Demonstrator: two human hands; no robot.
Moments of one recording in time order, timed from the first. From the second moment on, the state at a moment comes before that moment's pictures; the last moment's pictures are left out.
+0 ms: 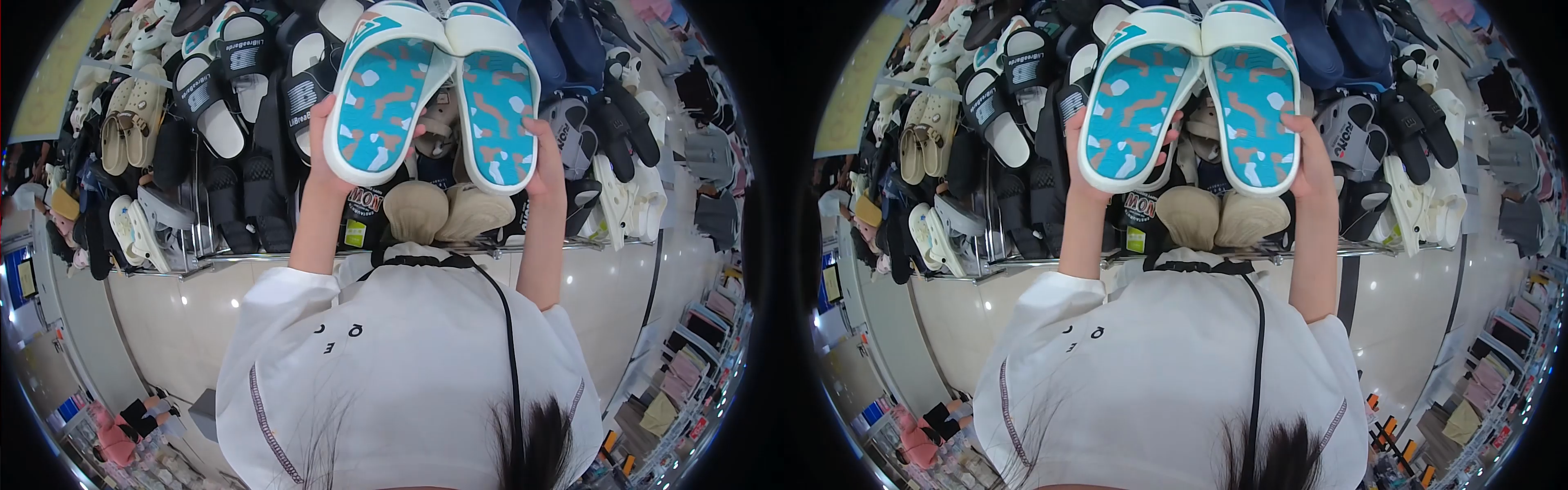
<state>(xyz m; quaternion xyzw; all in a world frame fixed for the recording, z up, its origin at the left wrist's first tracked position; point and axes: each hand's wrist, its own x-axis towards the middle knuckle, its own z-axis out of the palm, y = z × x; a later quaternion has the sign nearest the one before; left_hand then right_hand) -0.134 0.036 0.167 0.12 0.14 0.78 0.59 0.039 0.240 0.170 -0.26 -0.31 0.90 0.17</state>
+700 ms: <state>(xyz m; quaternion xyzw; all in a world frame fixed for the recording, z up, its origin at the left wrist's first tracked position) -0.113 0.033 0.125 0.10 0.45 0.80 0.37 0.050 0.186 0.236 -0.15 -0.71 0.61 0.32</state>
